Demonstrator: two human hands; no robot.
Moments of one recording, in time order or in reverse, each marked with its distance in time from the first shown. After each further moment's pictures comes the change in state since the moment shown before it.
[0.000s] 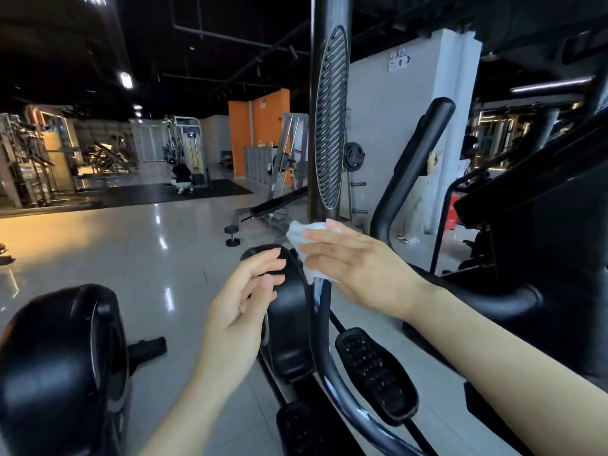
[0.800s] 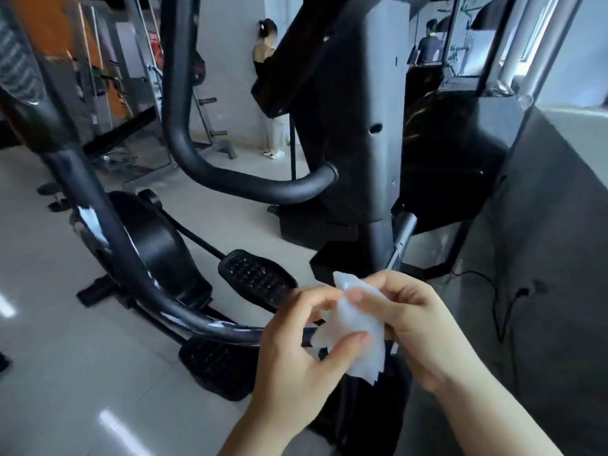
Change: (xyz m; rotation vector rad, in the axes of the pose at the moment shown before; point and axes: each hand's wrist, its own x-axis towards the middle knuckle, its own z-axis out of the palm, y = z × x) left_hand -0.138 0.004 0.184 -0.171 -0.494 0.071; right_hand -0.192 -0.137 -0.148 1.142 0.475 1.846
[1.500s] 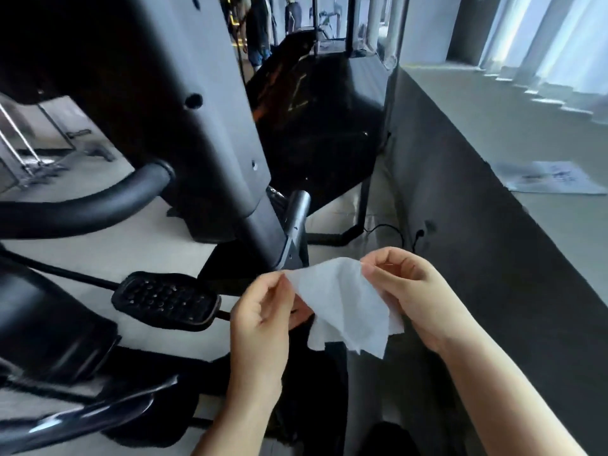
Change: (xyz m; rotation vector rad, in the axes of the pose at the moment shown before) left_hand 0.037 -0.022 0.131 -0.525 -0.134 -0.569; right_hand 0.001 0.025 -0.151 -0.100 0.439 0.035
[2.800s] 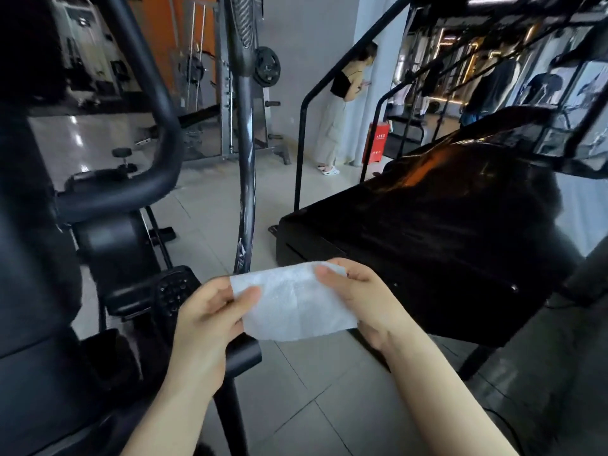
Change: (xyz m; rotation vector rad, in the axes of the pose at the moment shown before) left_hand 0.353 -0.066 0.188 -0.023 0.779 0.144; right_hand 0.510 -0.049 -0.071 -0.071 -0.911 0.050
